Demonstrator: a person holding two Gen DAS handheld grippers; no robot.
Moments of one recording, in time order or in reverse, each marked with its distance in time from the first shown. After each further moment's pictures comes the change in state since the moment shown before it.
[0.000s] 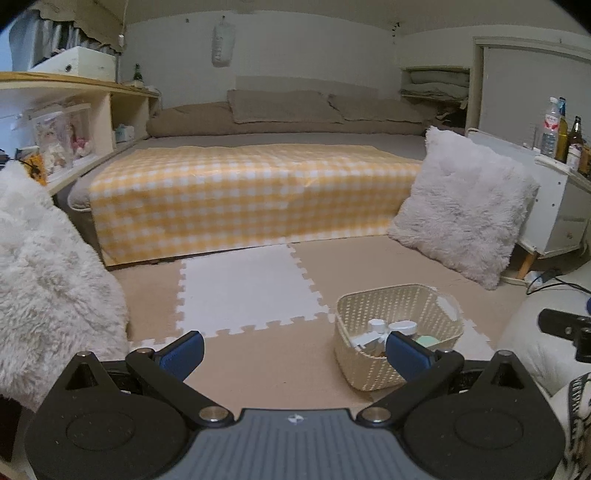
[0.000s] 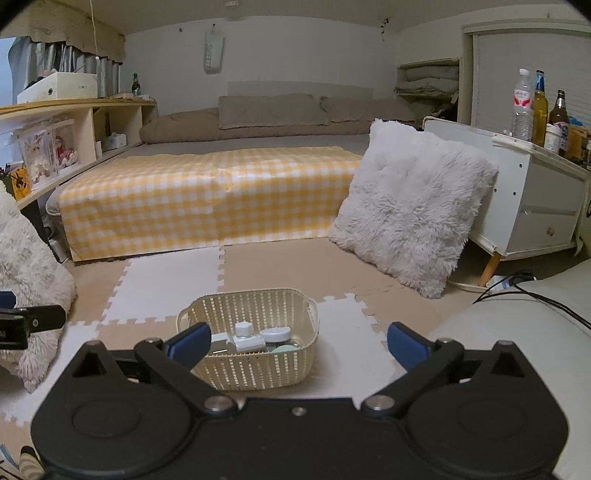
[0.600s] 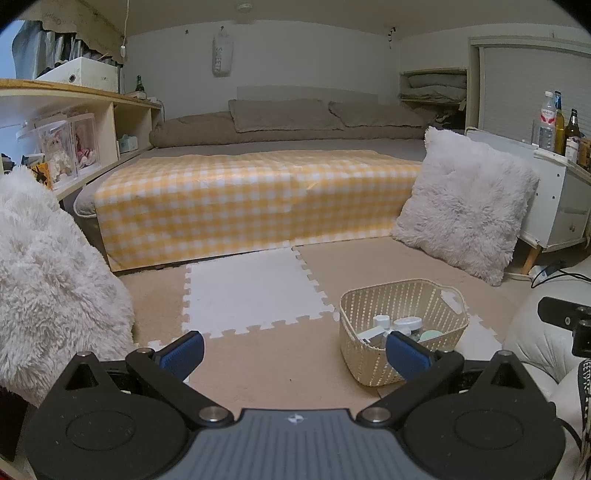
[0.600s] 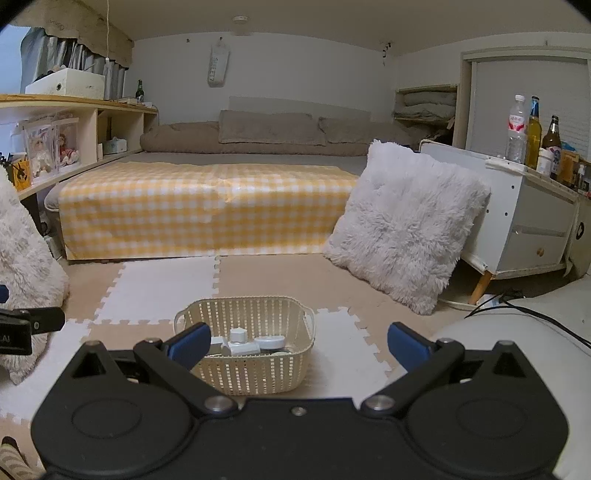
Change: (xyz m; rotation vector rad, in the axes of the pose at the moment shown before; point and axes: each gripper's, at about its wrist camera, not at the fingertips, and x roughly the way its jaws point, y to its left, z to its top) left arm -0.004 -0.004 -0.017 0.019 -0.032 0.015; right arm -0.009 0.013 -0.016 -0.050 -0.066 -0.034
